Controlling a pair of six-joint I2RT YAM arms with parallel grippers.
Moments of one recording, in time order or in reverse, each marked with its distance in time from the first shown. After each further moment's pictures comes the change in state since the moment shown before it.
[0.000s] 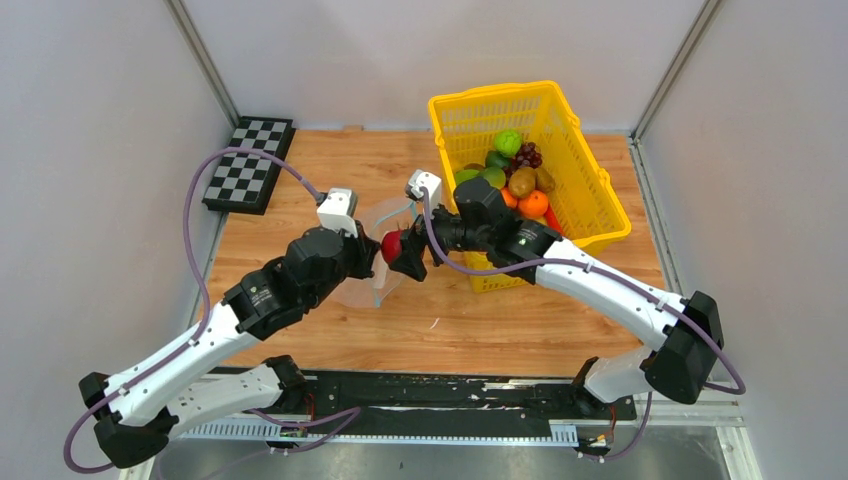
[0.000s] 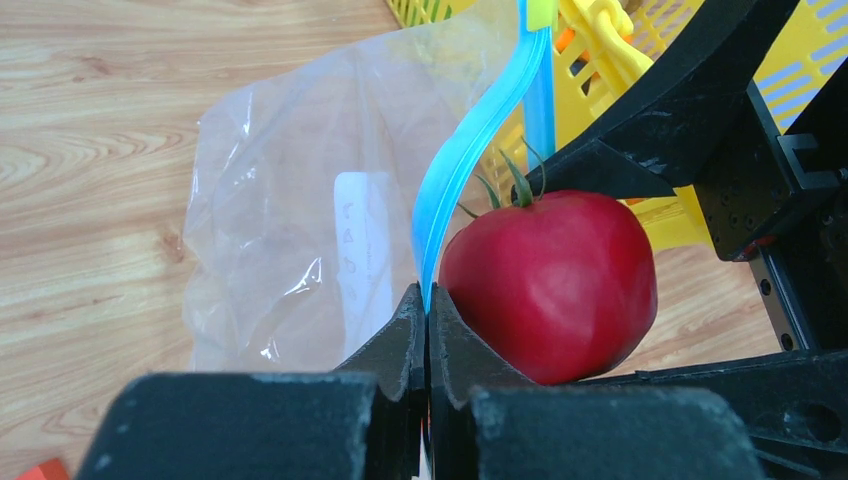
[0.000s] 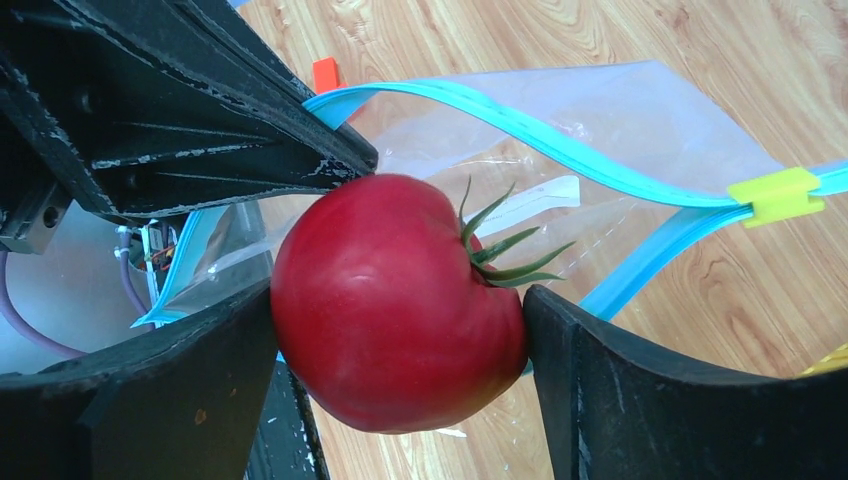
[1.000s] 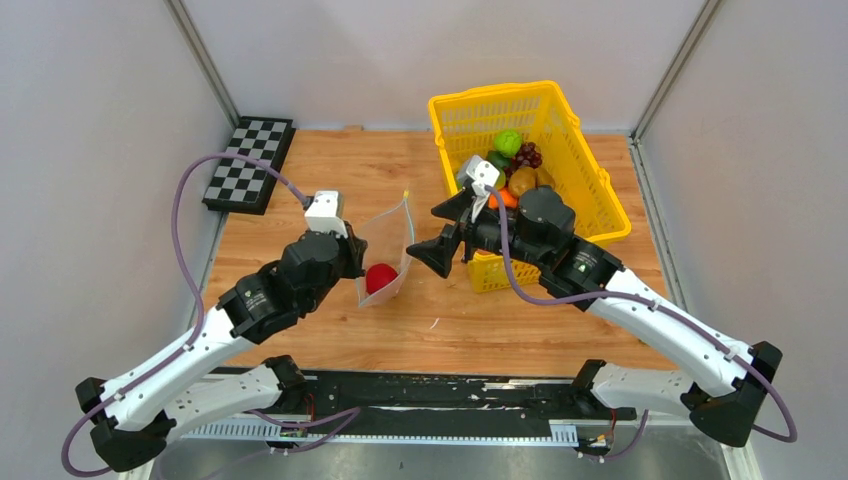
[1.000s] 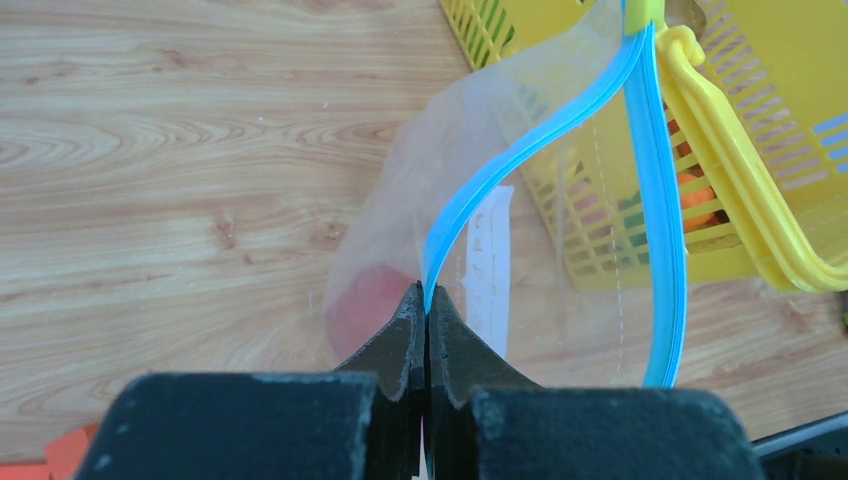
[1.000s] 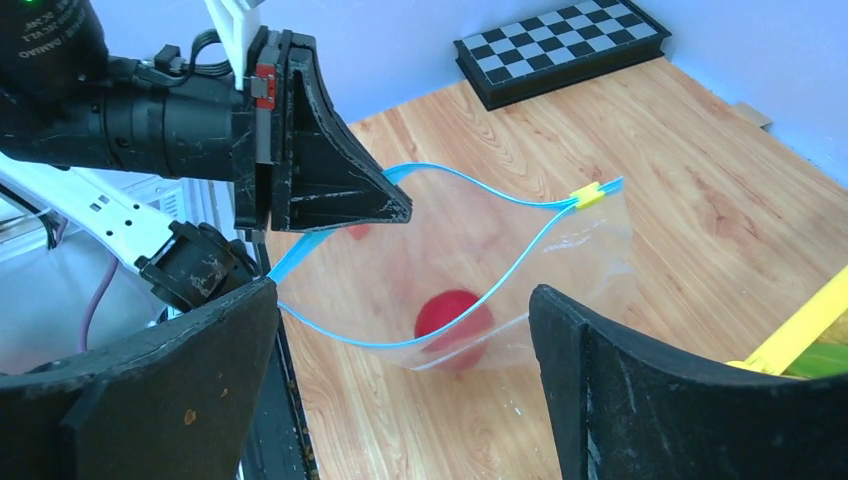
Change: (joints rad) left arm 0.000 -0.032 -0.022 -0.024 -0.103 -0.031; right arm 0.003 -0.286 -0.092 0.133 0.072 0.043
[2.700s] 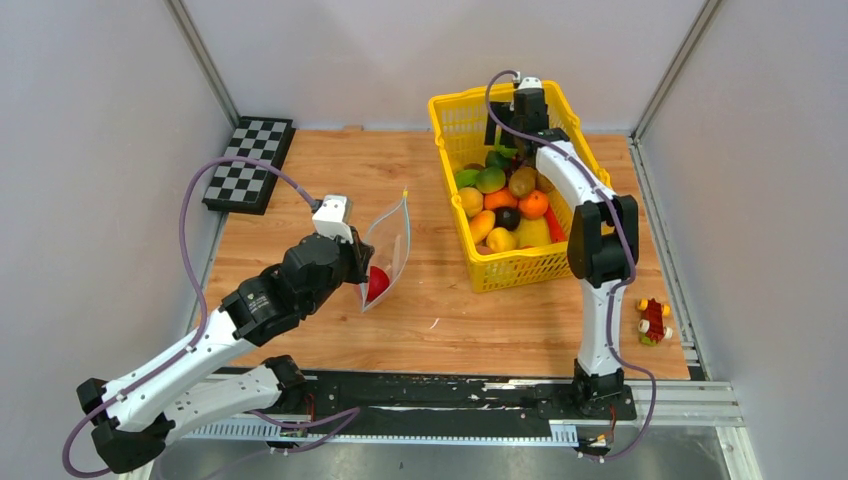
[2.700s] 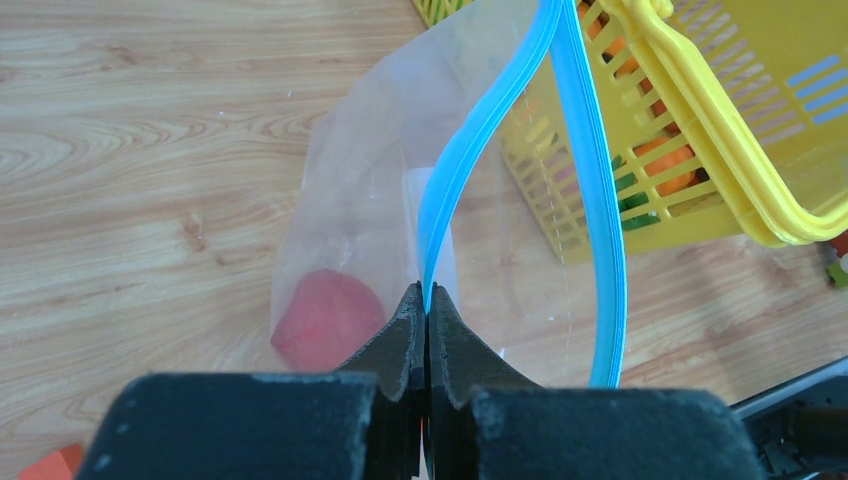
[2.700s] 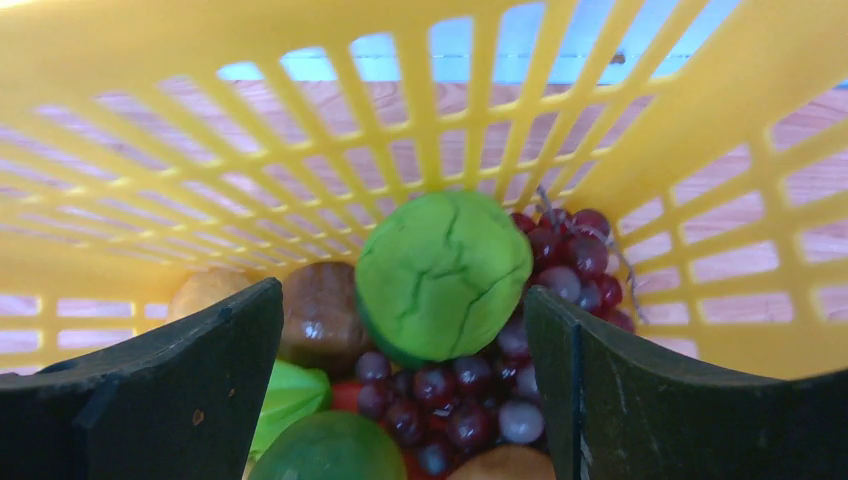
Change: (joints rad) left arm 0.000 -0.021 -0.043 0.034 0.076 0.040; right arm -0.642 1.034 0.749 -0.163 0.442 0.079
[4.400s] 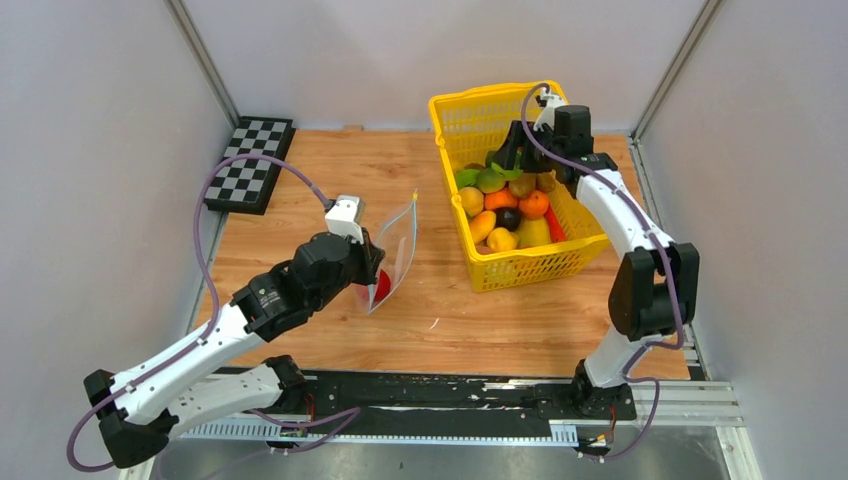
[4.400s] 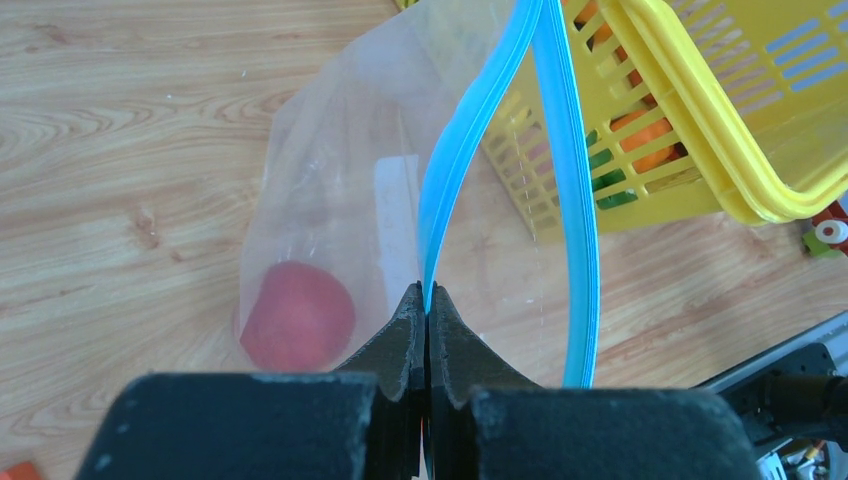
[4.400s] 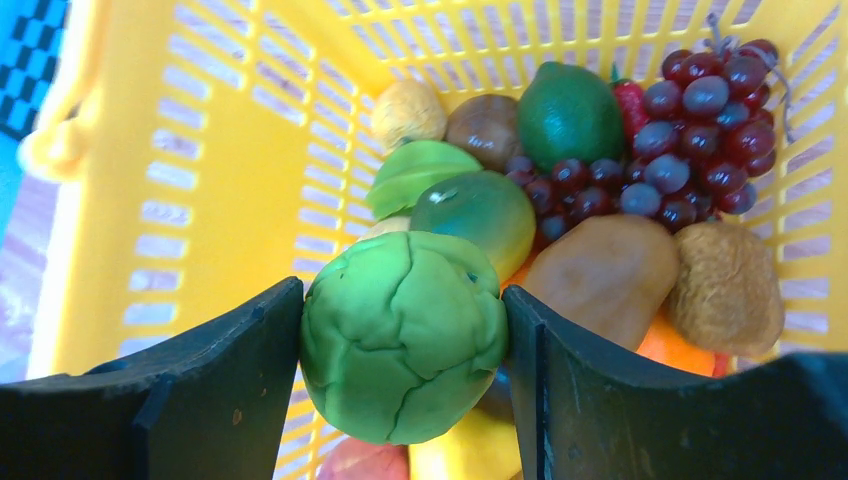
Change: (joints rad) left arm 0.000 0.043 -0.009 0.032 0.068 -0.015; right arm -0.078 -0.399 -0.393 -0.010 -0.457 0.057
